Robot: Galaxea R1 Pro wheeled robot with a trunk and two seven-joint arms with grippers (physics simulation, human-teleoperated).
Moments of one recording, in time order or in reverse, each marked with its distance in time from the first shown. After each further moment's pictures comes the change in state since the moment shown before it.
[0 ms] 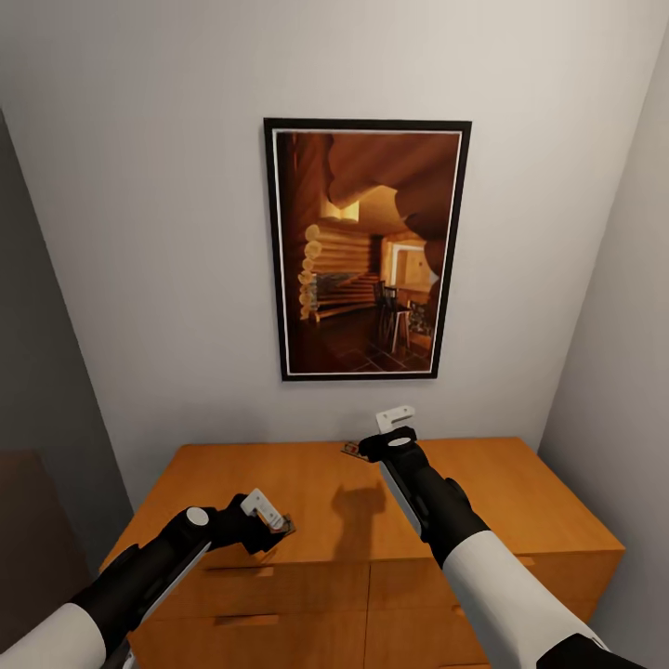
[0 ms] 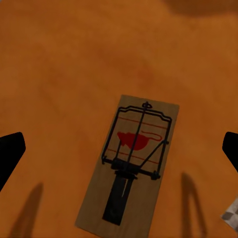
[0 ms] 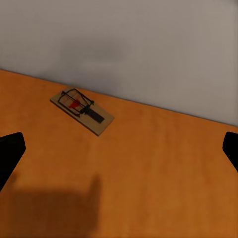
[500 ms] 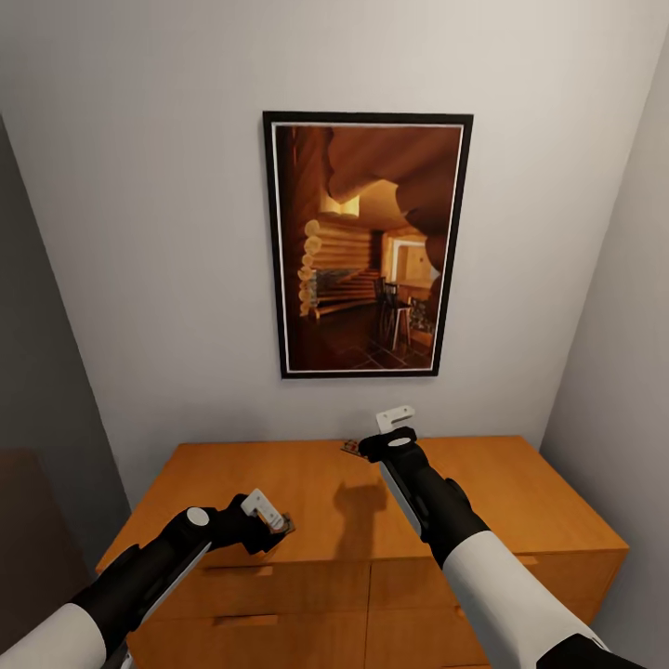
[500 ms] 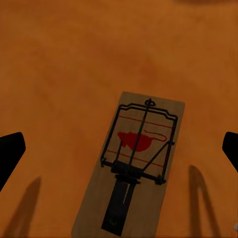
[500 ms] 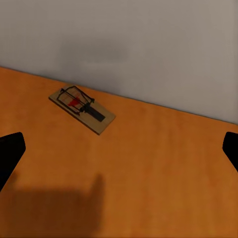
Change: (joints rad) left arm 0.000 -0.001 0.000 0.000 -0.001 0.000 0.000; right arm 0.001 0.000 0.000 0.000 0.000 -0.001 0.000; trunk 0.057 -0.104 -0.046
